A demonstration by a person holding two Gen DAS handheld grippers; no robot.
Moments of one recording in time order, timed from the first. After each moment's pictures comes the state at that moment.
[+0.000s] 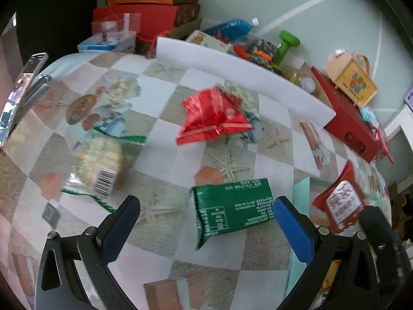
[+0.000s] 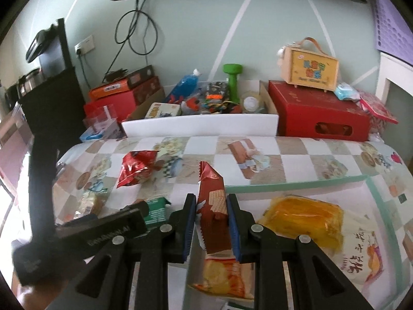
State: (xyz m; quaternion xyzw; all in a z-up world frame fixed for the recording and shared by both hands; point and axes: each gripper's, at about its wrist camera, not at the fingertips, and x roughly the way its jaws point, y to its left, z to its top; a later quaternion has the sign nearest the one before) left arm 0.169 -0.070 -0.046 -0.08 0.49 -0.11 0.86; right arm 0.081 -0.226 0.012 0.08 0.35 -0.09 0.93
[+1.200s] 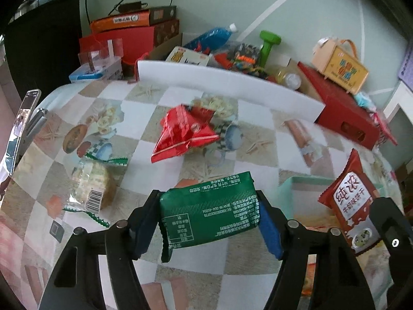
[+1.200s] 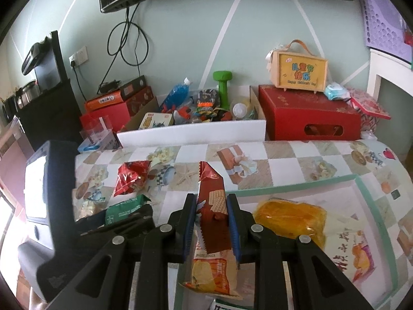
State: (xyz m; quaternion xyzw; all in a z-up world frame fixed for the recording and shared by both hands) left arm 0.157 -0.099 -0.021 -0.02 0.45 -0.12 0.88; right arm 0.064 -0.236 0.028 0.09 0.32 -0.11 0.94
